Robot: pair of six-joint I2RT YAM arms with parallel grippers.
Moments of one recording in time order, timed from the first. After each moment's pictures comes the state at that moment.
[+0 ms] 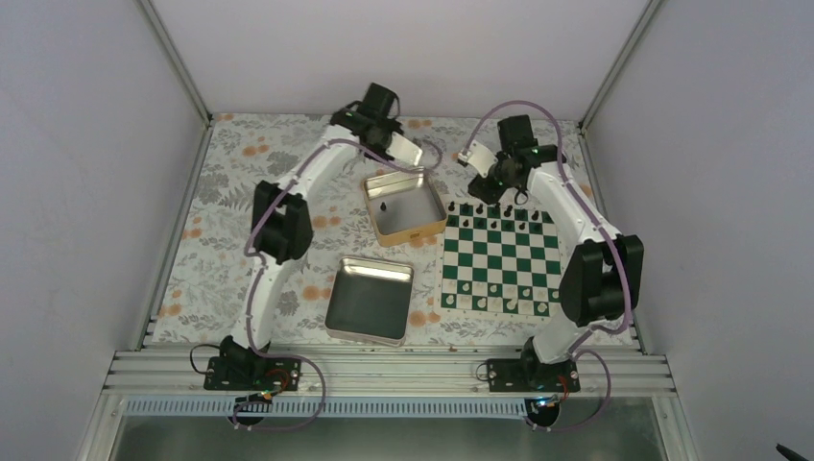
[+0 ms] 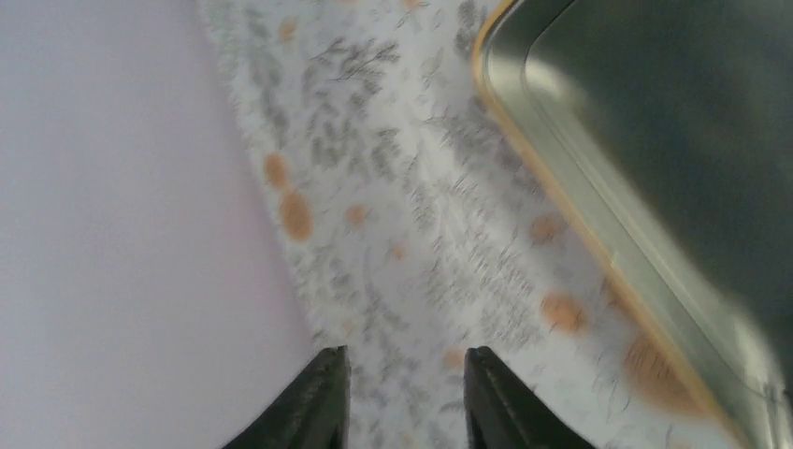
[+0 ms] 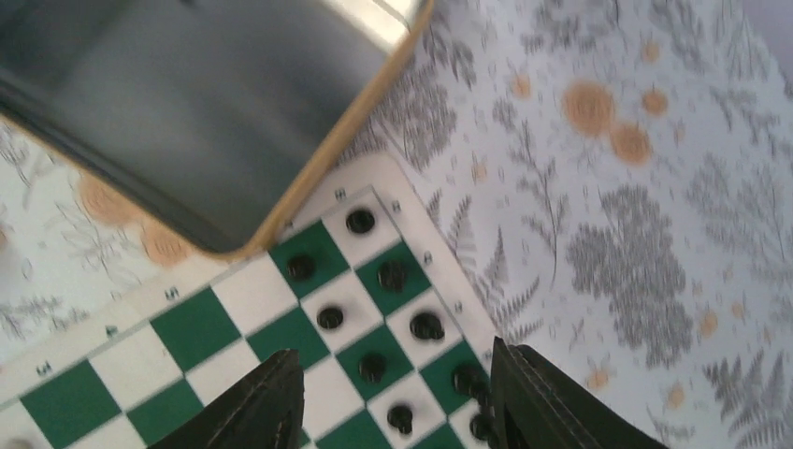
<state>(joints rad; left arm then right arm) -0.51 2.41 2.34 -0.84 0.09 1.51 0.21 1.65 1.42 -0.82 -0.18 -0.71</state>
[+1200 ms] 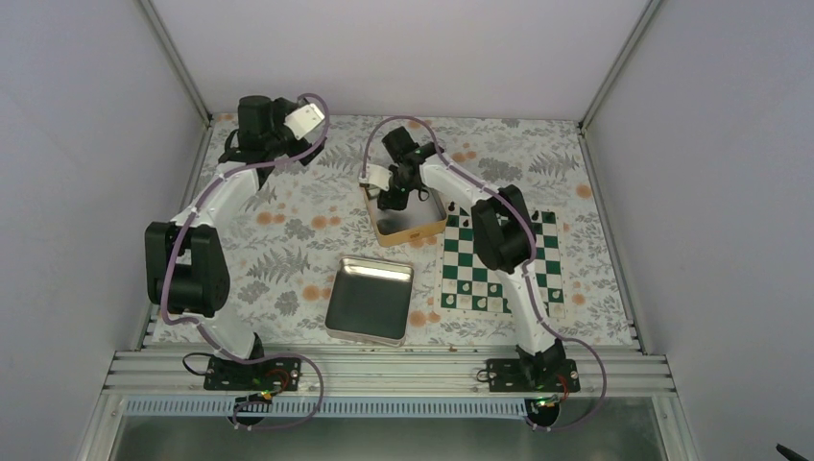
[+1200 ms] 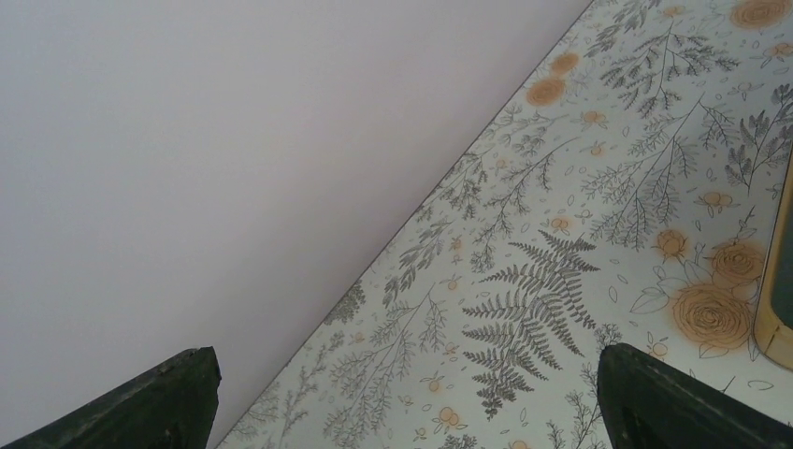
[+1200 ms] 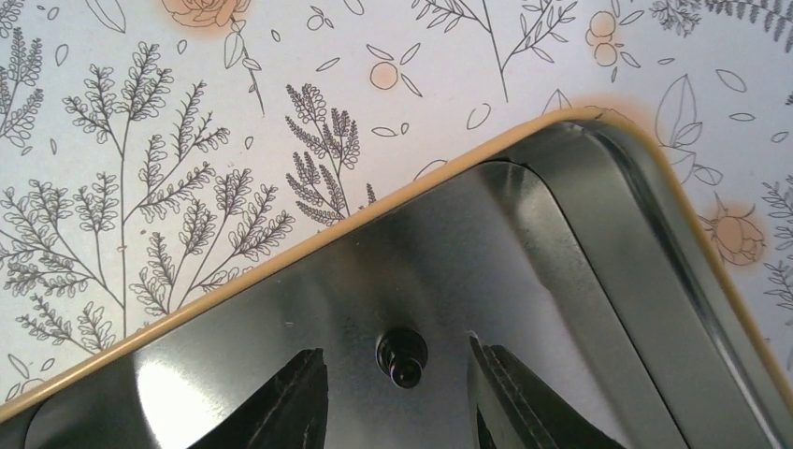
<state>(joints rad) -0.10 1.69 1.33 -0.08 0.31 0.72 0.59 2.33 1.98 -0.80 -0.28 -0.76</state>
